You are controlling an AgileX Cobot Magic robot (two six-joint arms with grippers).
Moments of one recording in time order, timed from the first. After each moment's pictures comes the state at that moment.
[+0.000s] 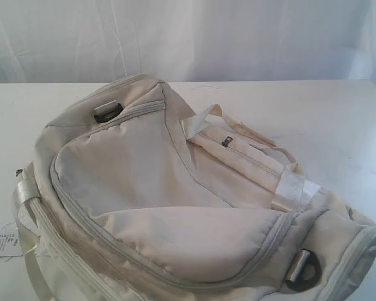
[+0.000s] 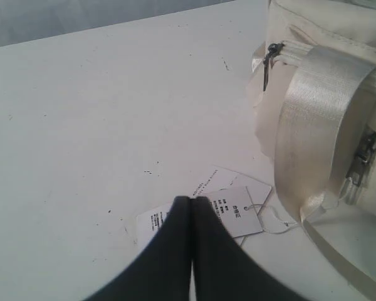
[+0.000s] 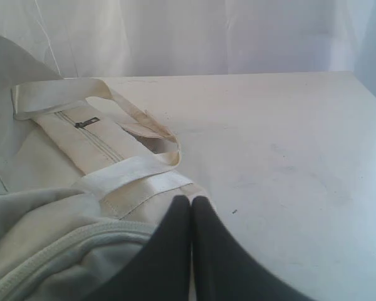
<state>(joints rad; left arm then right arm) 0.06 0.00 0.02 -0.06 0.38 0.19 0.01 0.01 -0.01 -0.03 0.27 0.09</state>
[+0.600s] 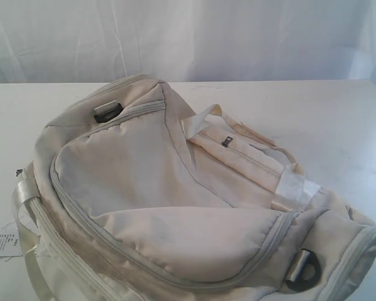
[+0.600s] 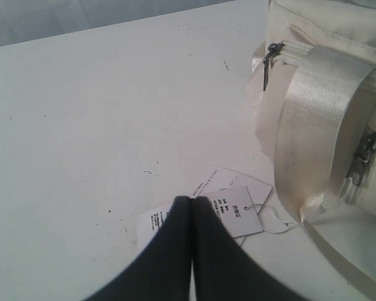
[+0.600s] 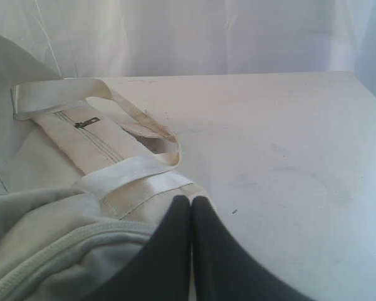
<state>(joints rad) 0.06 0.00 0.02 -0.06 0.38 0.19 0.01 0.01 -0.01 -0.03 0.27 0.09</state>
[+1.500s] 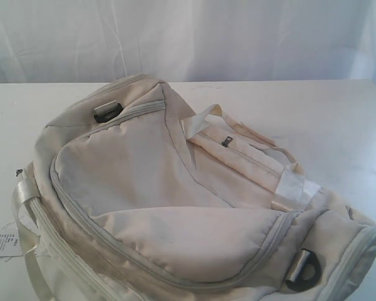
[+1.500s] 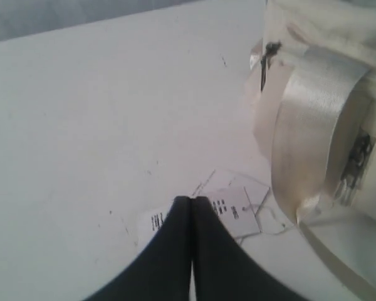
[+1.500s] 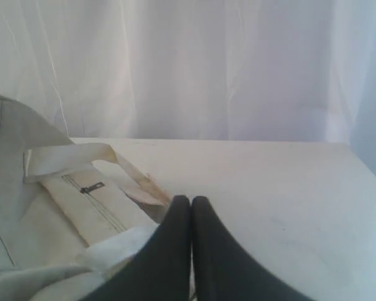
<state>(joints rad) 0.06 0.00 -0.01 -0.06 0.43 0.19 0.01 0.01 -0.01 -0.06 0.08 0.09</state>
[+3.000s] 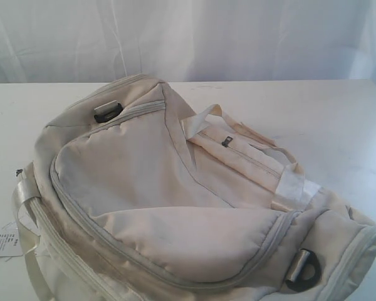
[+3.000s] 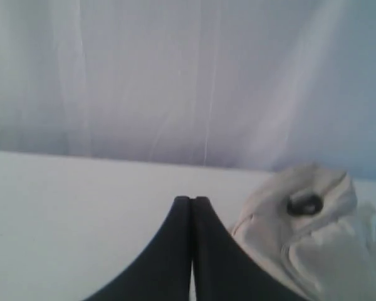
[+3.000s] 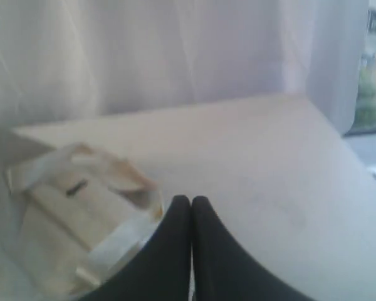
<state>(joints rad) 0.06 0.08 -0.39 -0.06 0.42 -0.09 0.01 0.25 -0.49 -0.19 0.62 0.33</state>
